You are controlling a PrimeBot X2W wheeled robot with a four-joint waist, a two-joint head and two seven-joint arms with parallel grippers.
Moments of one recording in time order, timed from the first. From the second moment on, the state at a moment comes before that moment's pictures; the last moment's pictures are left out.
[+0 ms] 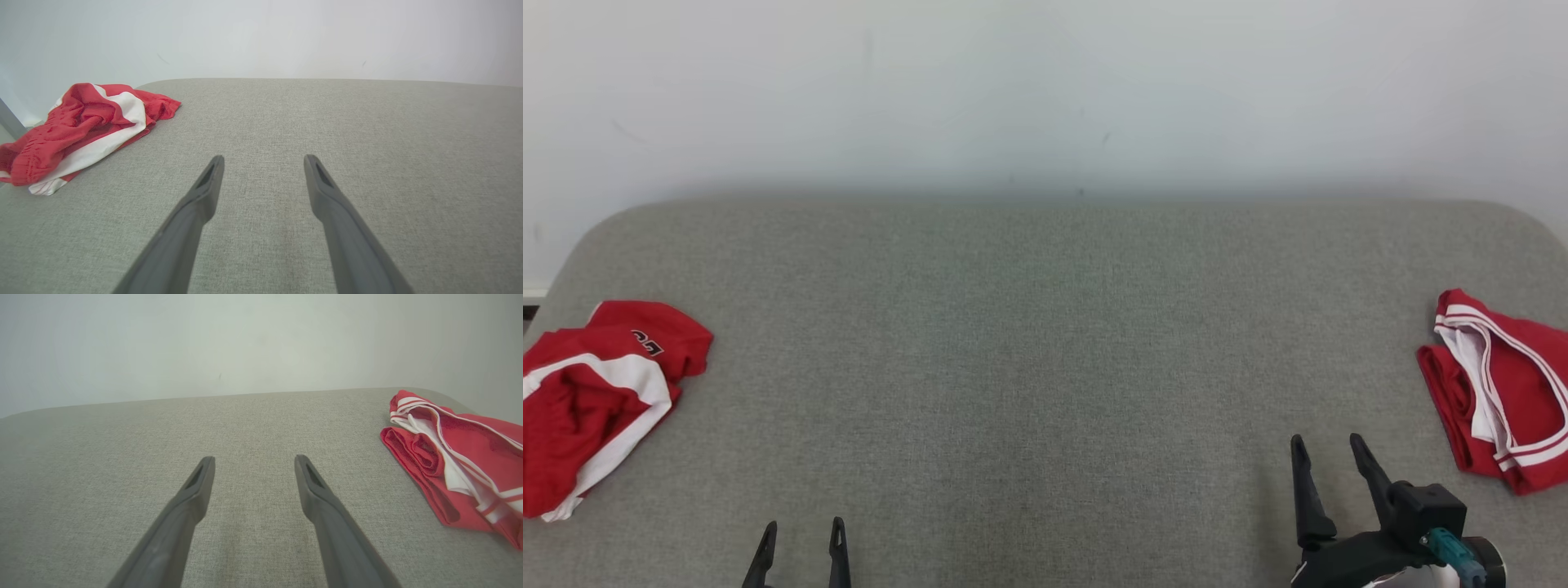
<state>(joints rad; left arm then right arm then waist) 0.04 0.05 -0.03 0.29 -0.08 -0.01 -0.26 -0.14 -0.06 -0.09 0.48 0.07 0.13 -0.26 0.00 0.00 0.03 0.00</state>
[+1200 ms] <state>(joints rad) 0.08 0.05 0.01 0.31 -0.10 -0.01 -0.26 -0.07 -0.05 0.02 0.43 0.12 0.13 -0.26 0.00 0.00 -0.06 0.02</state>
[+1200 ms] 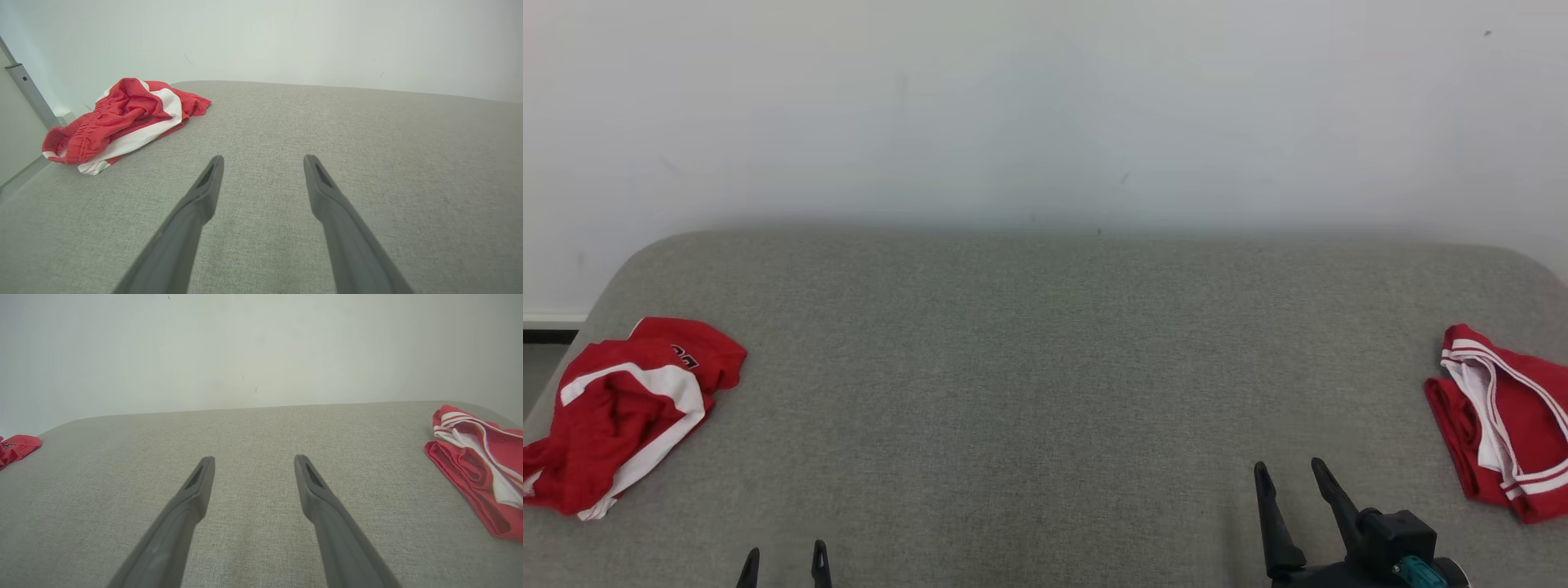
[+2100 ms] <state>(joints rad) 0.07 0.05 0.12 0.30 -0.10 0.00 -0.26 -0.07 -0.05 0.14 0.39 0.14 0.13 -0.26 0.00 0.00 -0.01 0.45</state>
